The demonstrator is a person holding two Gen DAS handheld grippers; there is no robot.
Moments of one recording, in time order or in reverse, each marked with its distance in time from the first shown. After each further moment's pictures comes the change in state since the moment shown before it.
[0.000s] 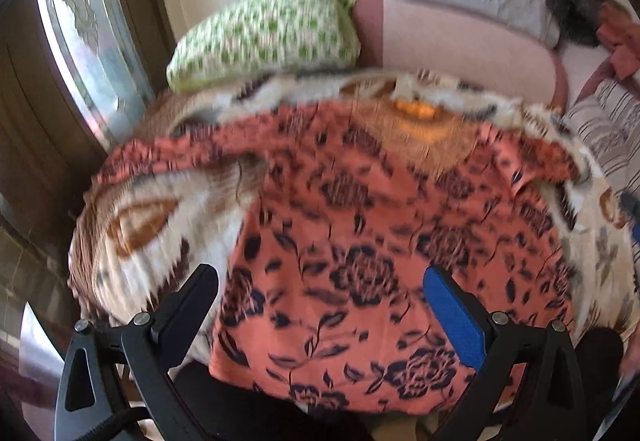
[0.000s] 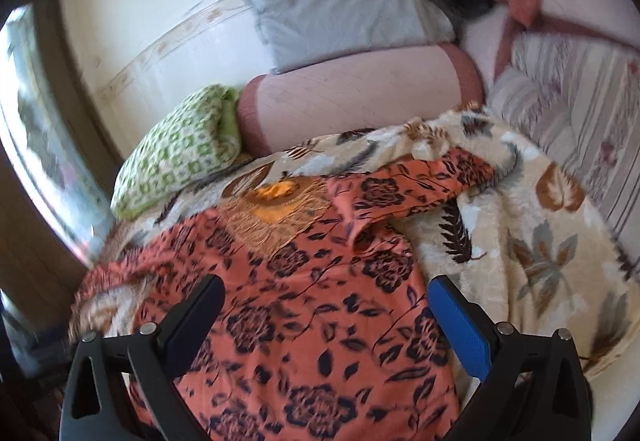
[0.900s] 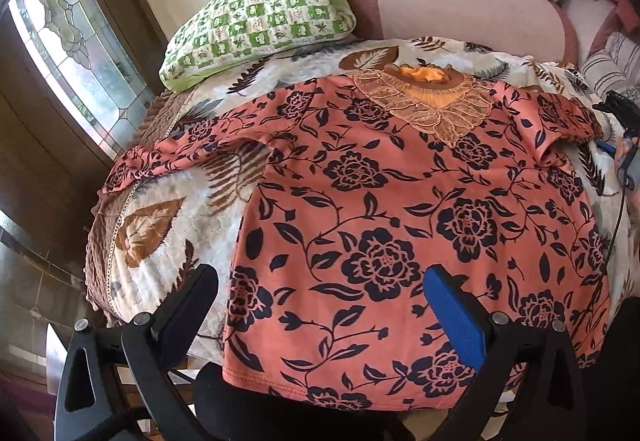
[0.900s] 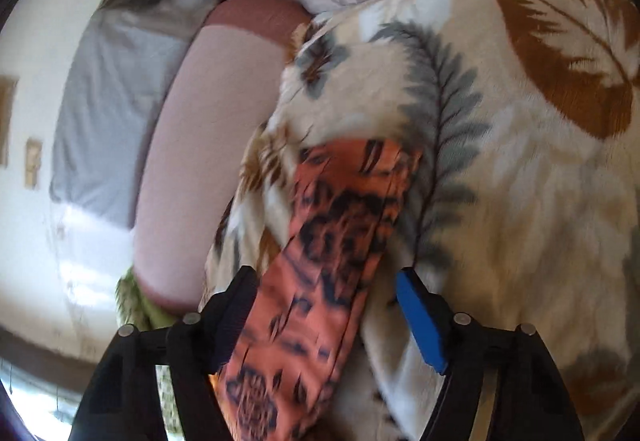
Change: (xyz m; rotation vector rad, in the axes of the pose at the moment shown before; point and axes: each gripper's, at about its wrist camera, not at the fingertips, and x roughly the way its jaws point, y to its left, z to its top) left arm 0.025 -0.019 0.004 0.105 0.053 0.082; right arm 0.238 -0.250 0.081 0.868 0.038 0.028
